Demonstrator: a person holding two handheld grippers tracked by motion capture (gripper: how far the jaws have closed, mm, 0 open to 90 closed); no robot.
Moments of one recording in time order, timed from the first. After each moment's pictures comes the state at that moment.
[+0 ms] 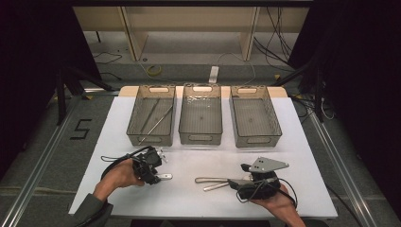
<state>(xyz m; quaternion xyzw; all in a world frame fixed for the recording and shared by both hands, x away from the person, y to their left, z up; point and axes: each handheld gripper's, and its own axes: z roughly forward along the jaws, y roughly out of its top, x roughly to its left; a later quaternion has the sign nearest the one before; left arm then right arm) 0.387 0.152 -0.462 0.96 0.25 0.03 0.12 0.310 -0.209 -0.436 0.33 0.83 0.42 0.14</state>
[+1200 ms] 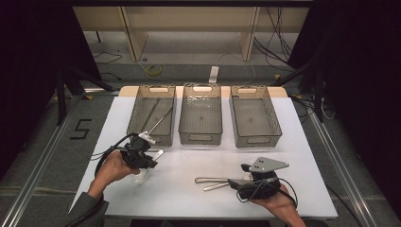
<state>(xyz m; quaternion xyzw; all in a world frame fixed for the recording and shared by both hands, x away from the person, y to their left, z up) 0.403 0.183 -0.430 0.91 0.35 0.04 0.23 0.310 -0.210 -0.436 0.33 0.83 0.42 0.14</state>
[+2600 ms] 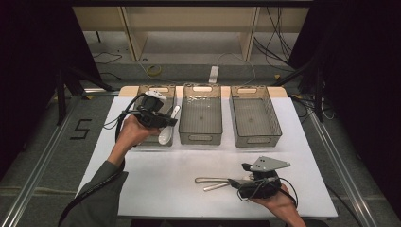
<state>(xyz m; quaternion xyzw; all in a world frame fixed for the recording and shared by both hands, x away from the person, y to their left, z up) 0.468 0.140 -0.346 0.85 0.36 0.09 0.37 0.311 -0.211 -0.436 0.34 0.83 0.42 0.14</state>
